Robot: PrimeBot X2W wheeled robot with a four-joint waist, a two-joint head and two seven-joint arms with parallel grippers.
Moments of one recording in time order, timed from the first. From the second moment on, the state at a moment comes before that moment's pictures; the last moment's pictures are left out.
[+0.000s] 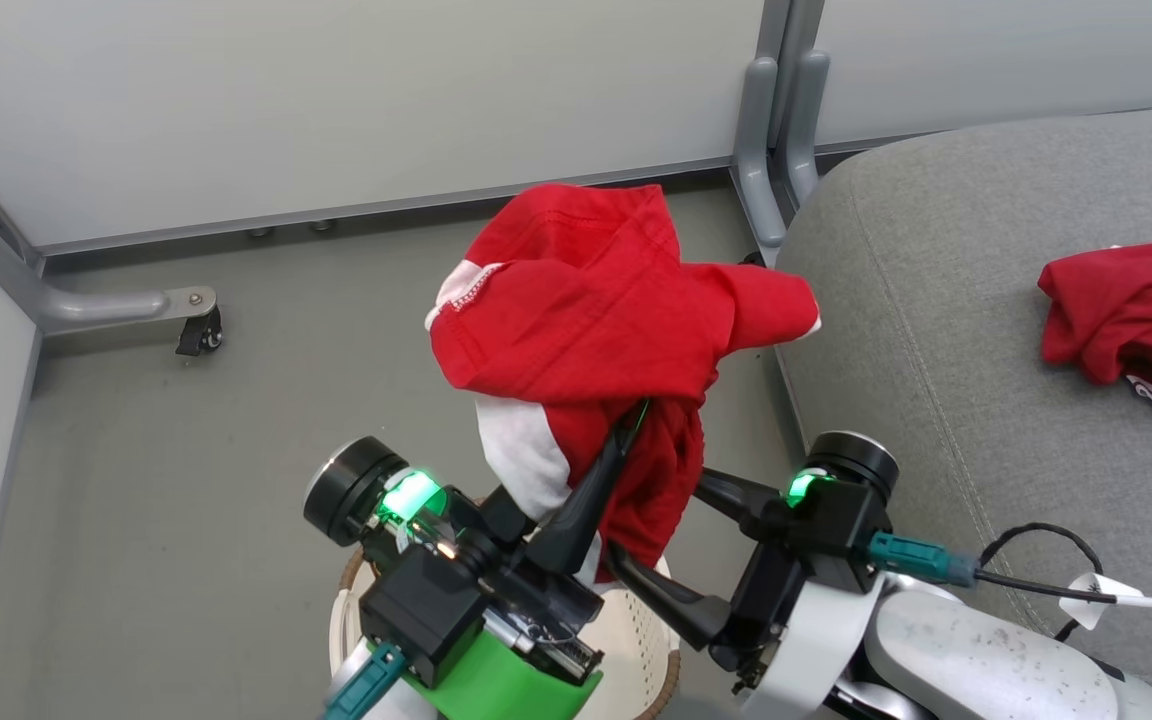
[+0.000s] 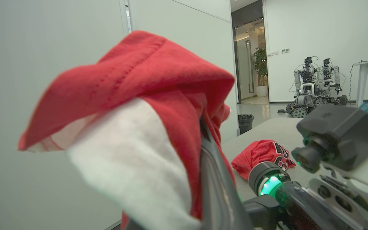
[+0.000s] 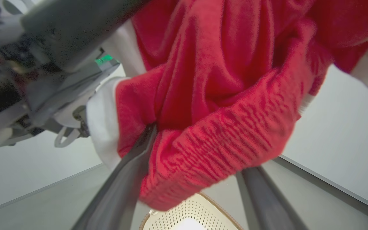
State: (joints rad) left arm -0.21 0.13 -0.59 -0.18 -0.19 -0.13 -0.26; right arm -0.50 -0.48 1.01 0.00 0.60 0.13 -0.26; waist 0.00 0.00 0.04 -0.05
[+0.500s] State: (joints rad) left arm -0.21 0.13 -0.60 -0.15 -0.20 -0.13 -0.26; right arm -0.57 -0.44 1.05 0.02 0.53 0.13 -0.26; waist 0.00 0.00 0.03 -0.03
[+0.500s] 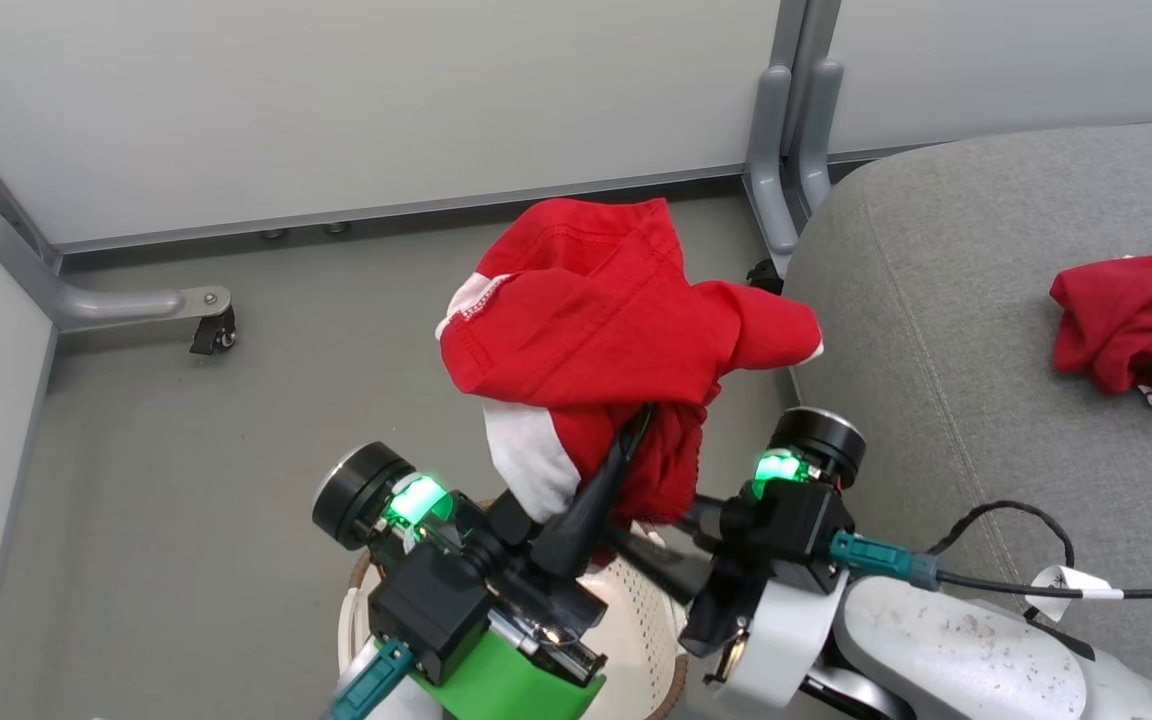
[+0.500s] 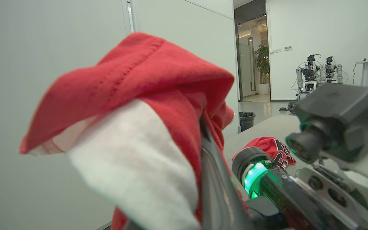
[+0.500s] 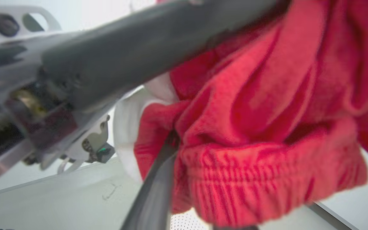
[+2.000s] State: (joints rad) left arm -0.17 0.11 -0.51 -0.13 -0.21 -0.13 -0.26; right arm -0.37 -0.37 0.57 -0.10 0.20 0.13 -0.26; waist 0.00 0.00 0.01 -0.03
